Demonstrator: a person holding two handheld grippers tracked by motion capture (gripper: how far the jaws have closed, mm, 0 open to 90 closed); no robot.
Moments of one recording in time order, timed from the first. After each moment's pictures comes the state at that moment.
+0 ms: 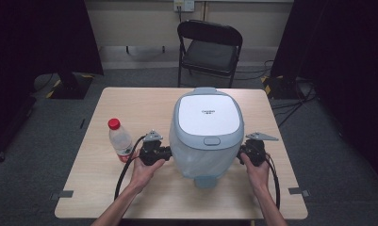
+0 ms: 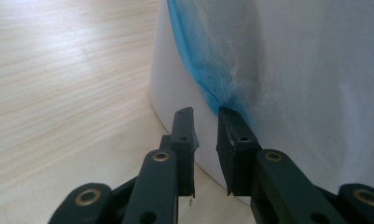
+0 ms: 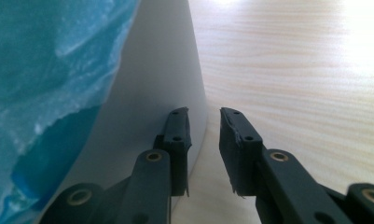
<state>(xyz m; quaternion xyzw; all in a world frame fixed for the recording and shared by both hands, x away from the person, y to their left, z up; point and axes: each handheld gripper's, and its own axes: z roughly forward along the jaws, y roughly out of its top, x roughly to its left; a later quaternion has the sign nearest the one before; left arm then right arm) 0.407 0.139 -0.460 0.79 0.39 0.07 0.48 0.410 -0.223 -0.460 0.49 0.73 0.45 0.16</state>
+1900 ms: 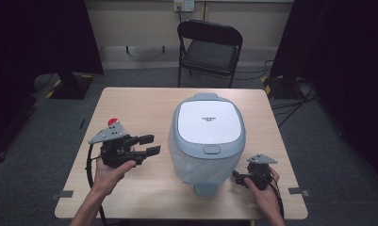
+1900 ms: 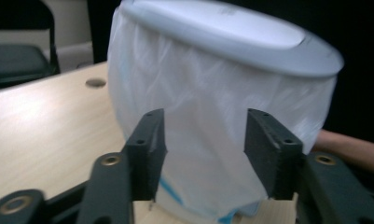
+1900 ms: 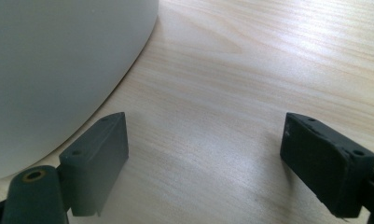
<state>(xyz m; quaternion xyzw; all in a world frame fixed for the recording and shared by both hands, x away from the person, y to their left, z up) 0.344 0.203 -0.334 0.76 0.25 0.08 0.60 0.358 -0.237 -0.500 0.49 0.77 0.34 0.22</state>
